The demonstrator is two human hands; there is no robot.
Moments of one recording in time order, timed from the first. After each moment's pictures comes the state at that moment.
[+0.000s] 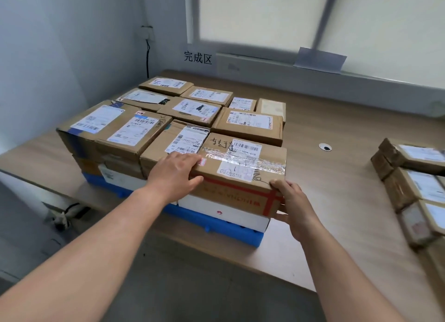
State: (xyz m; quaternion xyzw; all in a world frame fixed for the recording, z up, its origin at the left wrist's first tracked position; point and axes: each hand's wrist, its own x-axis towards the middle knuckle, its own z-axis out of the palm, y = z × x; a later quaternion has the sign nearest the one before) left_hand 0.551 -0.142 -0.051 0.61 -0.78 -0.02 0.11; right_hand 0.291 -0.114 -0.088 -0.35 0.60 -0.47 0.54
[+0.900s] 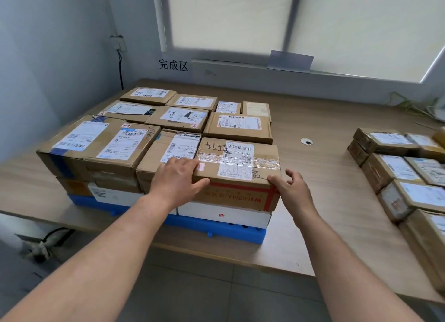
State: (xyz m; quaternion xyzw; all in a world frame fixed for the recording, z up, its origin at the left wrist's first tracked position) left_hand 0.557 -0.151 -0.050 0.59 -0.80 -0.02 0.12; right_hand 0.302 -0.114 -0.081 -0.41 0.73 -0.44 0.32
